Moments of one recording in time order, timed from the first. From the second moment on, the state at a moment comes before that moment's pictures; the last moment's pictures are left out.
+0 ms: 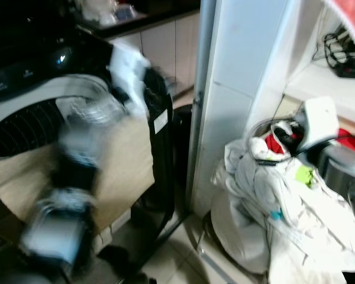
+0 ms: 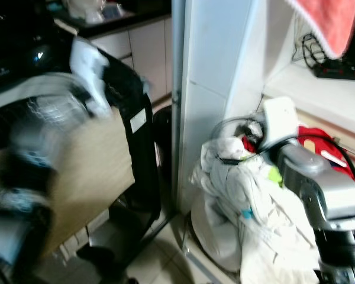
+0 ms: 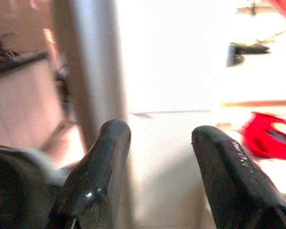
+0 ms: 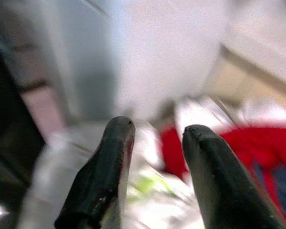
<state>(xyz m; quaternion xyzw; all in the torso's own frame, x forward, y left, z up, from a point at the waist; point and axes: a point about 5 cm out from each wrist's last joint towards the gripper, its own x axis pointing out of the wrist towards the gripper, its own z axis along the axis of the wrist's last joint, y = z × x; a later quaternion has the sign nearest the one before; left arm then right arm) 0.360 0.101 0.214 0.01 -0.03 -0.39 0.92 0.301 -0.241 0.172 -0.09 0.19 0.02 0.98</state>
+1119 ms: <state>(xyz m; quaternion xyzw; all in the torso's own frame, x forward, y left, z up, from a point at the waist) 0.266 0.059 0.173 0.05 0.03 -0.59 0.81 0.272 -0.261 0.142 -0.14 0.31 0.17 0.92</state>
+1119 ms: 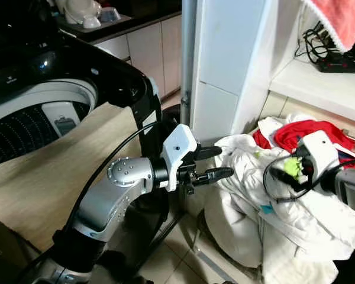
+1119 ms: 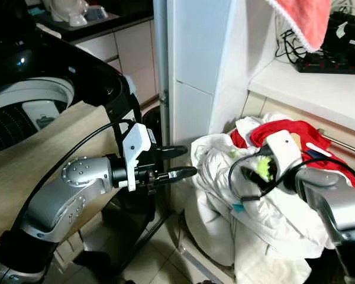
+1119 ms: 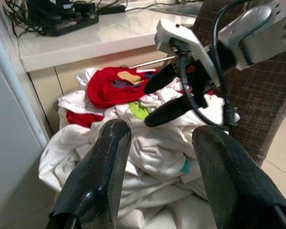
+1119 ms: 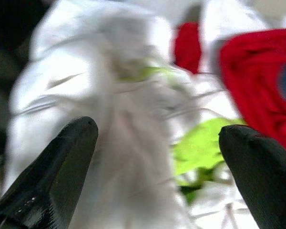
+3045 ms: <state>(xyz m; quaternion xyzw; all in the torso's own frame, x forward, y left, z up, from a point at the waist) 0.260 0.052 0.167 0.05 0.05 -0.60 0.80 0.256 -0.260 0.119 -0.14 0.36 0.24 0.89</state>
